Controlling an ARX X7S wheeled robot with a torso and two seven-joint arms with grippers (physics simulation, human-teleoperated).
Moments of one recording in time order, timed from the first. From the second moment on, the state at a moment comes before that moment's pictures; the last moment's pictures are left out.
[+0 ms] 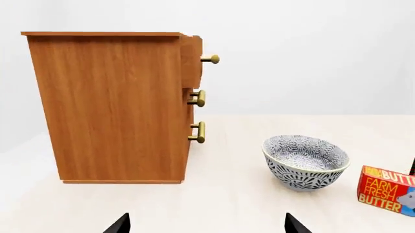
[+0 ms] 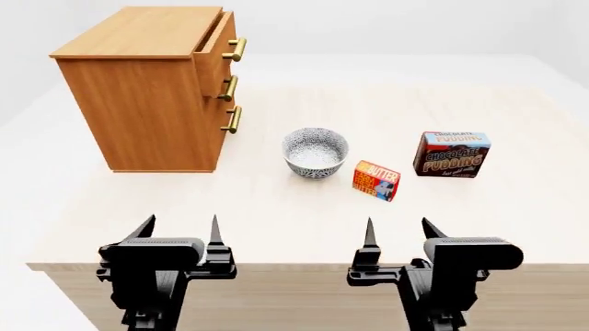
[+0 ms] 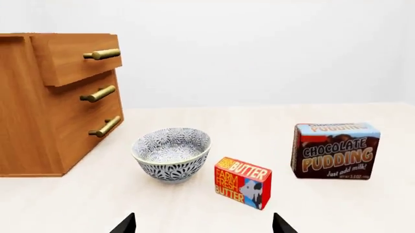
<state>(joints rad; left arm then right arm) -0.04 -0.22 0.12 0.46 -0.24 -0.43 -0.22 0.04 0.22 -0.11 -0.54 0.30 0.53 0.22</state>
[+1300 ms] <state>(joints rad) -0.14 -0.27 0.04 0.76 -0.40 -0.75 -0.30 0.12 0.28 -0.05 -0.82 0.46 0.83 0.30</state>
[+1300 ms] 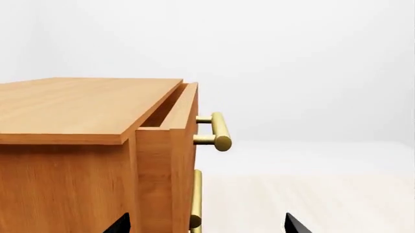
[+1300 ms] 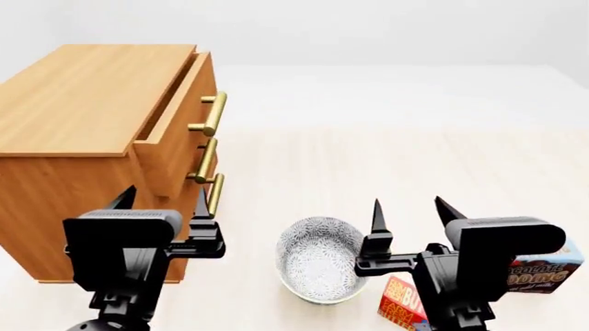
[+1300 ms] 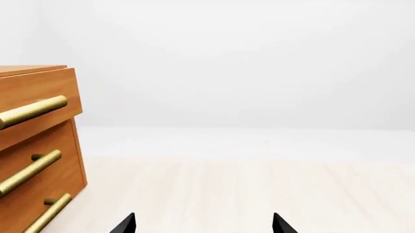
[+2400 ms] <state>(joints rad) -0.98 -0.32 -0.12 0.62 -1.24 -1.53 -0.80 0.01 0.32 0.00 -0.82 0.50 0.74 0.29</state>
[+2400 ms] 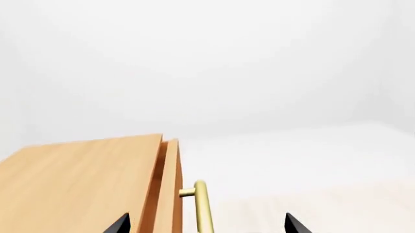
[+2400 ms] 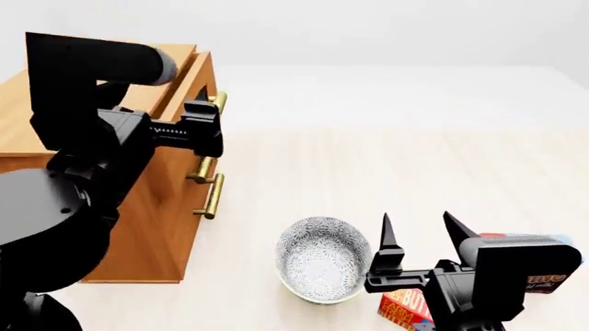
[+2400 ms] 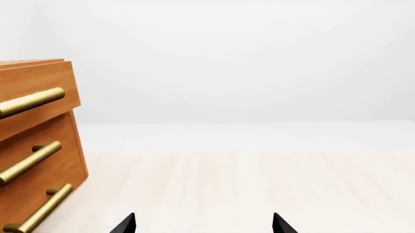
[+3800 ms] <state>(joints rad) -1.75 -0.30 0.63 -0.69 -1.38 -1.46 -0.75 0.01 0.36 0.02 -0.82 0.56 0.75 0.30</state>
